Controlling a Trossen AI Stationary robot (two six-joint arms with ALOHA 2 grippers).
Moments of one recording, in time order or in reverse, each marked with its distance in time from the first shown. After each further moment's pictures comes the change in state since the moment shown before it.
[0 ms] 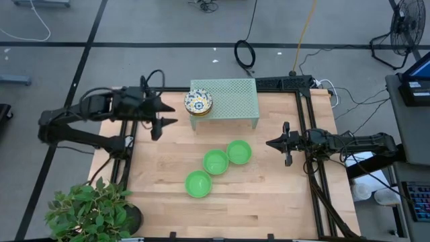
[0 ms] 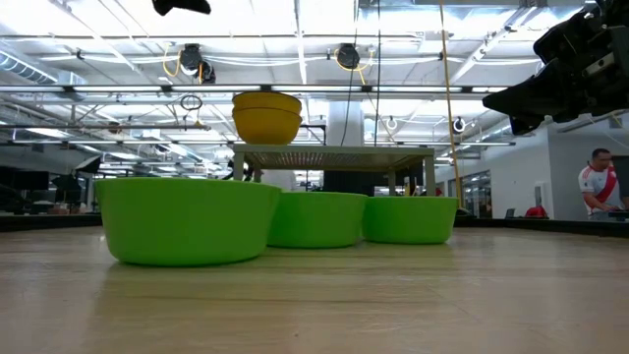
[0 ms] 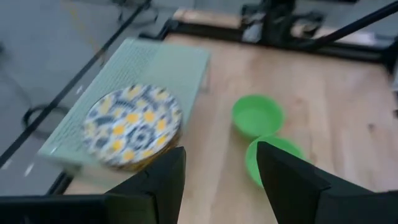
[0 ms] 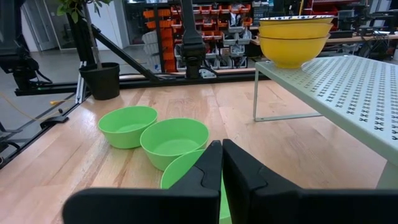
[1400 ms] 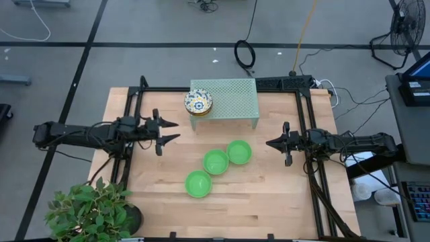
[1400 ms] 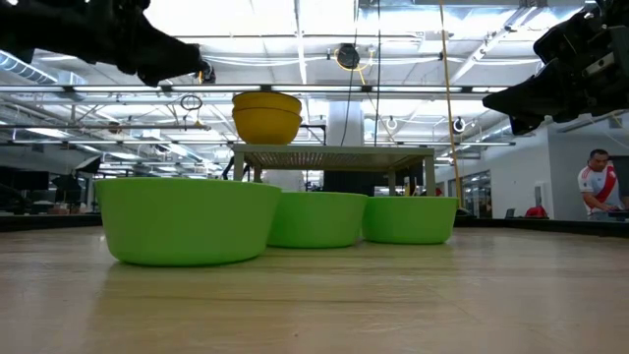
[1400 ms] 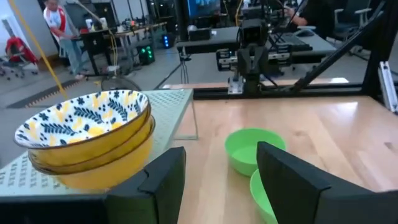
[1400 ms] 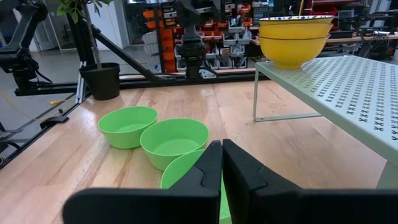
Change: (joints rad) left arm -0.079 -0.373 -0.914 0.989 -0.019 0.148; right arm 0.000 0.000 0.000 0.000 0.000 0.000
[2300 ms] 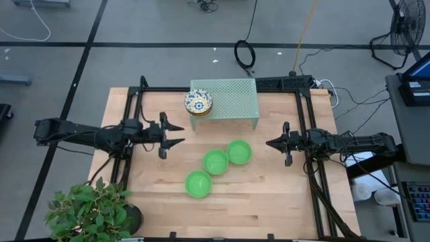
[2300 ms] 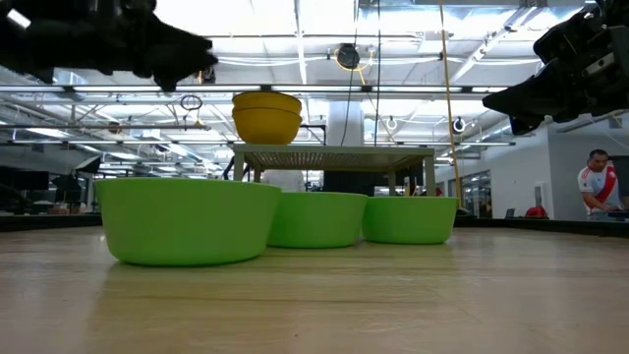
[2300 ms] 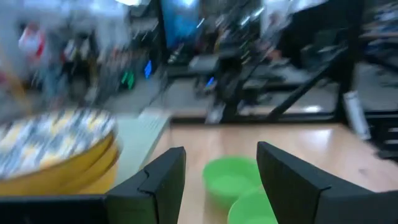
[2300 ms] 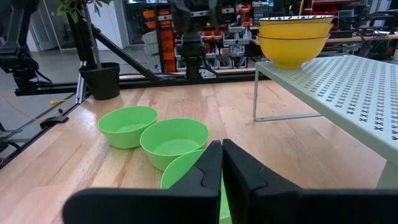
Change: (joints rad) left arm 0.000 0.187 -0.090 0.417 0.112 -0.012; right arm 0.000 0.000 0.000 0.000 0.000 0.000
